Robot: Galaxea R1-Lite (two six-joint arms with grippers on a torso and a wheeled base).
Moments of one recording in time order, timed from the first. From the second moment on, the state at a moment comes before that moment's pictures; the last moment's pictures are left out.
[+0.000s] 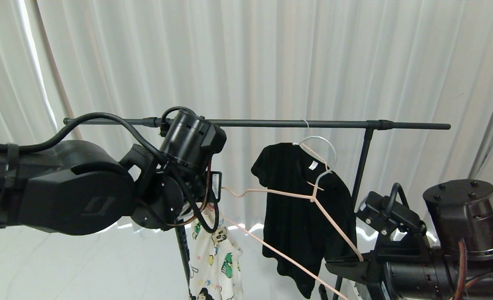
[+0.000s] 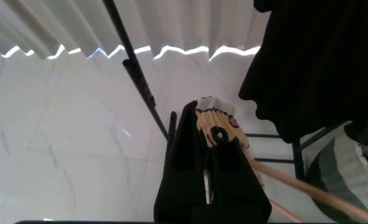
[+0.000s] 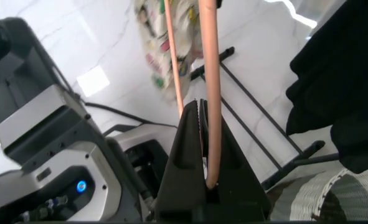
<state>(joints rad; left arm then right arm) -0.66 1.74 -1.18 0.18 0.59 -0.34 0.81 1.48 -0.60 -0.29 0.25 0.09</state>
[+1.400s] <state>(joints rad) -0.96 1.72 -1.30 0.18 0.59 -0.50 0.93 1.68 -0.75 -0.43 0.16 0.26</state>
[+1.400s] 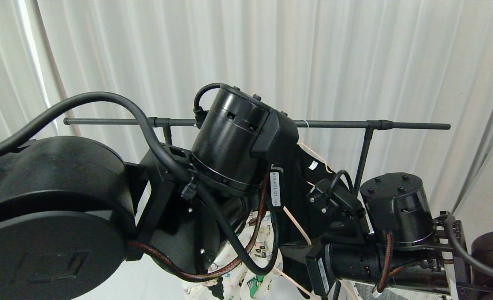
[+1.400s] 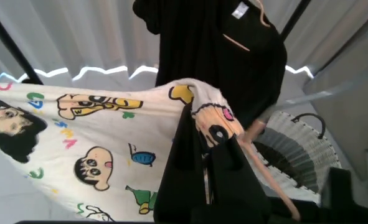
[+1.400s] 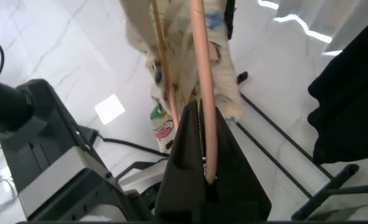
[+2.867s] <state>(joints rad) -0.94 1.58 -1.12 0.11 0.63 -0.42 0.86 1.68 -0.70 -0.61 -0.05 0.24</state>
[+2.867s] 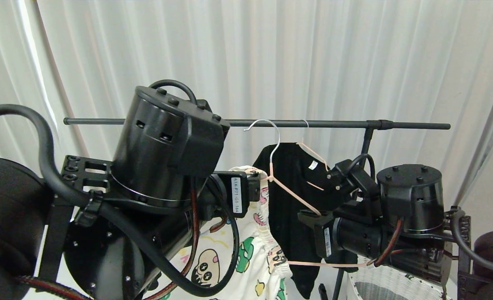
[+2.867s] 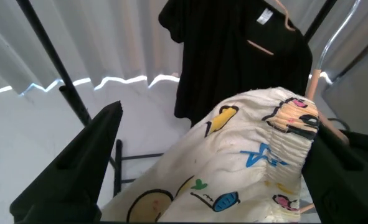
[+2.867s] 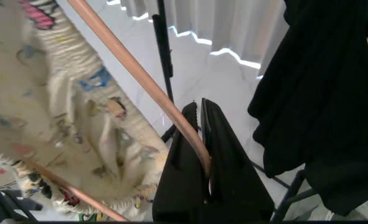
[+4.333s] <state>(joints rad) -0.85 1.67 -0.93 -0.40 0.41 -0.03 0.79 1.64 -0.70 -0.69 -0.18 0.13</state>
